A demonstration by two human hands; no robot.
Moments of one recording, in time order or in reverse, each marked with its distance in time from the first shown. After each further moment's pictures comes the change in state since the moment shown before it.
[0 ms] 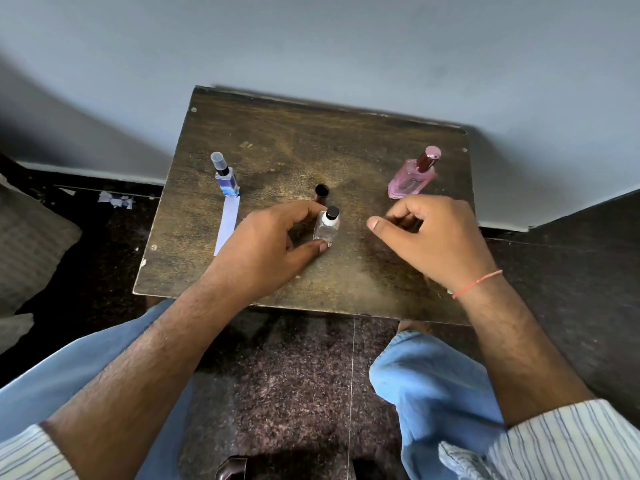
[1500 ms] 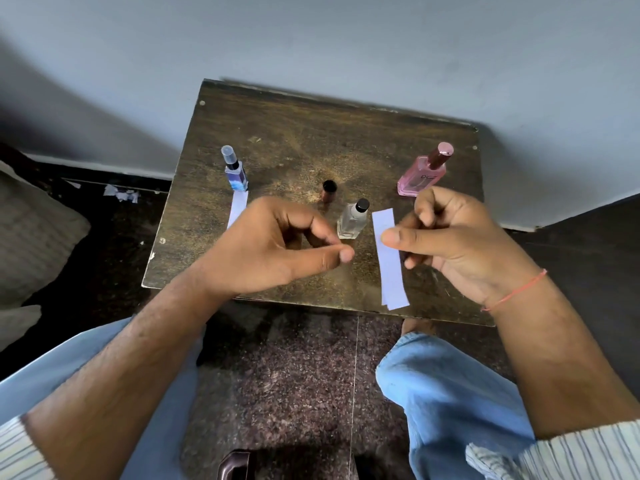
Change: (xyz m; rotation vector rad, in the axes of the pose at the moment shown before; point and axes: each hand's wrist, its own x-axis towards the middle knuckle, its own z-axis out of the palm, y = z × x) left_hand -0.012 0.009 -0.024 -0.522 -0.155 0.065; right_hand -0.015 -0.037 -0.029 1.035 -0.416 0.313
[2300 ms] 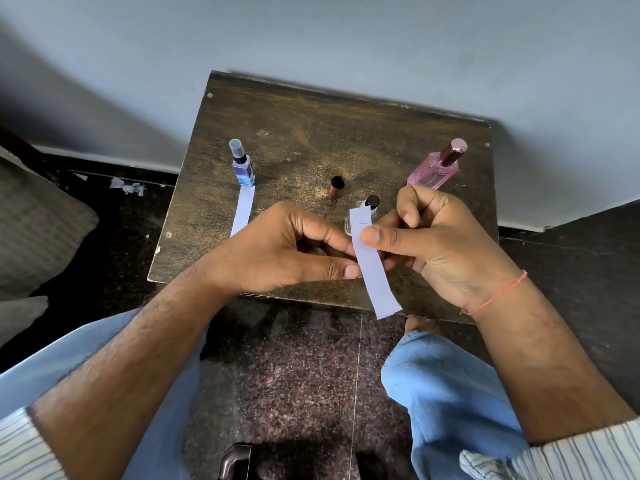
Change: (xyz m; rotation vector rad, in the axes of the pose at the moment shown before) left_hand 0.003 -0.003 0.001 -0.096 -0.197 -0.037; right_hand 0.005 0.004 0.029 0.052 -0.058 -0.028
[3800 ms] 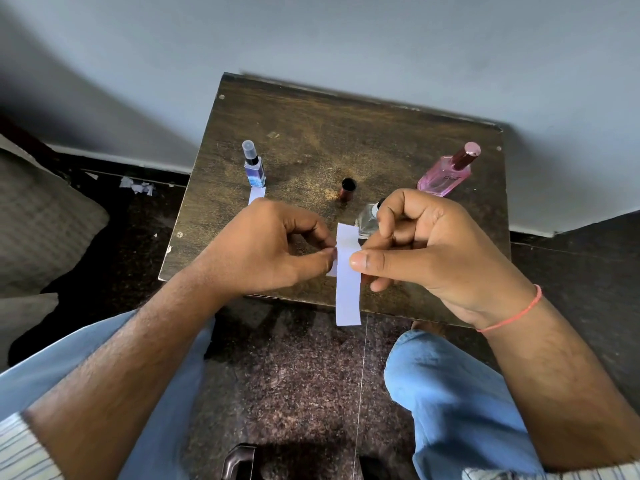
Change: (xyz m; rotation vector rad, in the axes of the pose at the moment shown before) left_hand -0.015 -0.002 -0.013 0.431 0.192 0.012; right_hand -0.011 -0.008 0.022 -0.250 -0.071 -0.027
